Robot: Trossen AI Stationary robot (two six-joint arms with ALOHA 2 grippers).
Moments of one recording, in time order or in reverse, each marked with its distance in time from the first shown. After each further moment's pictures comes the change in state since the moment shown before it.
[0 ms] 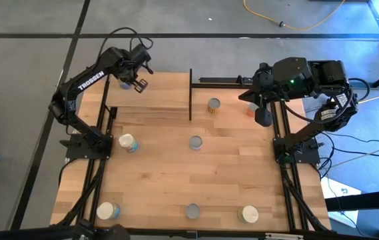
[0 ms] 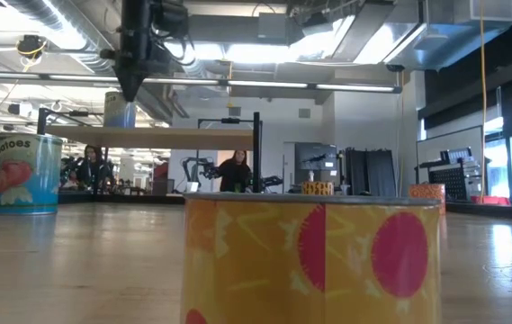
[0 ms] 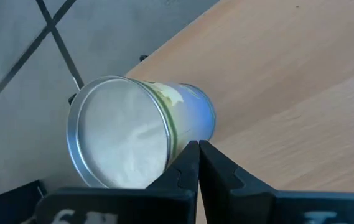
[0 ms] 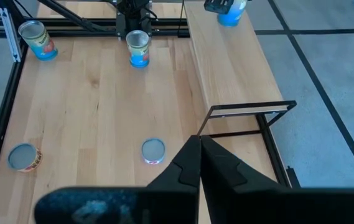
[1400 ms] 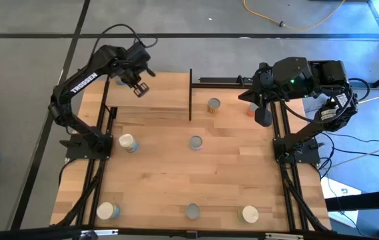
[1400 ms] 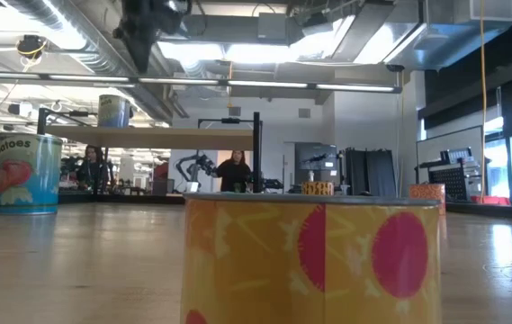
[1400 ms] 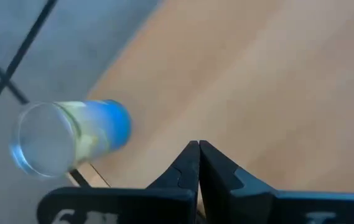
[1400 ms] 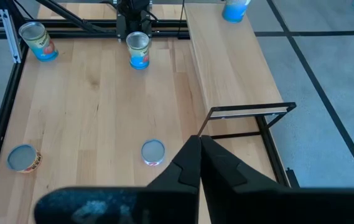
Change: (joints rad) left arm -0.145 -0.016 0.205 -0.155 0.184 0.126; right arm 0.000 0.000 0.000 0.005 0.000 -0.004
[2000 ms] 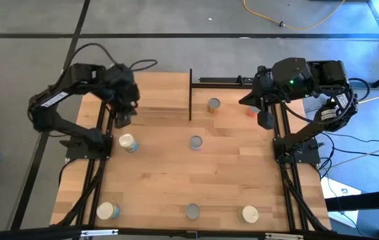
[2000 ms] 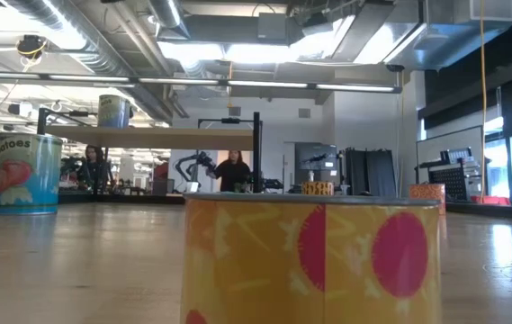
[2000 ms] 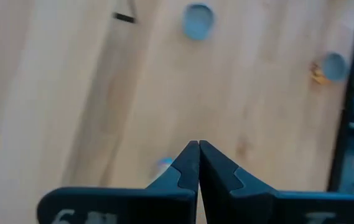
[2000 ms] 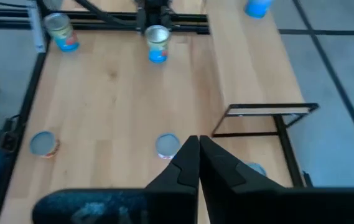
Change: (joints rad) left arm -0.358 -0.254 -0.046 -0.037 0.407 0.018; right arm 0.000 0.000 0.000 -0.023 -0.093 -0.028
